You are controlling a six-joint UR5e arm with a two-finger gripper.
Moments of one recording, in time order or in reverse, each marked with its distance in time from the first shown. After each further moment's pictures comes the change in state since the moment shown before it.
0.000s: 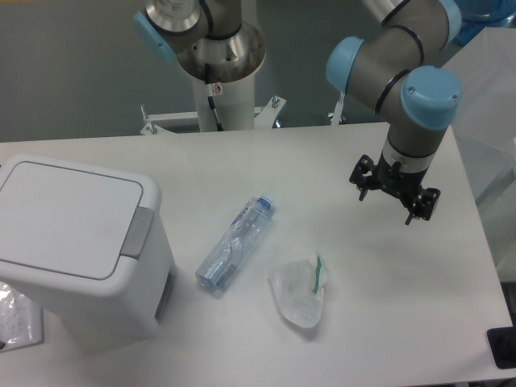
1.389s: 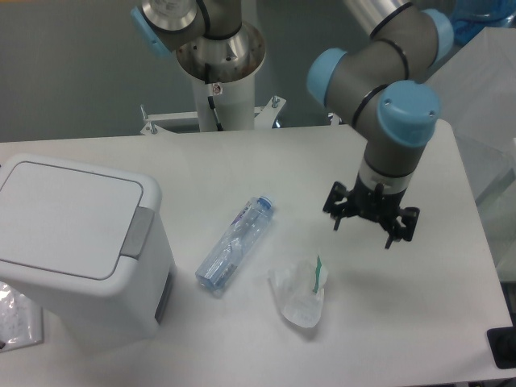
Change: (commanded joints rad) arm -0.150 -0.023 0.078 0.089 -0.179 -0.416
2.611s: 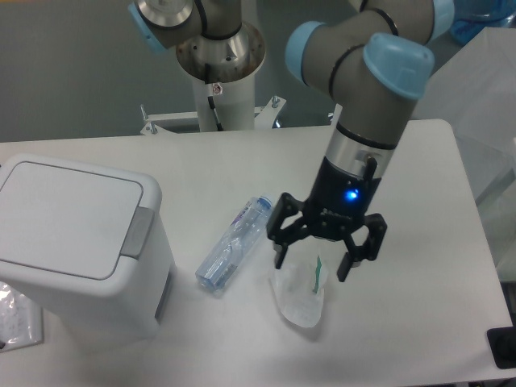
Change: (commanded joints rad) arm -0.028 0.075 0.123 0.009 -0.500 -0.543
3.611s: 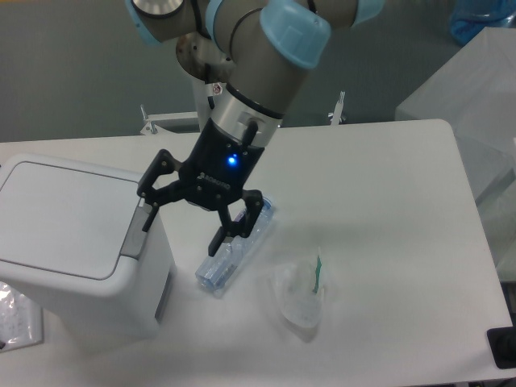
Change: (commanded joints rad) arm -0.152 0.107 -0.156 0.028 -0.025 -0.032
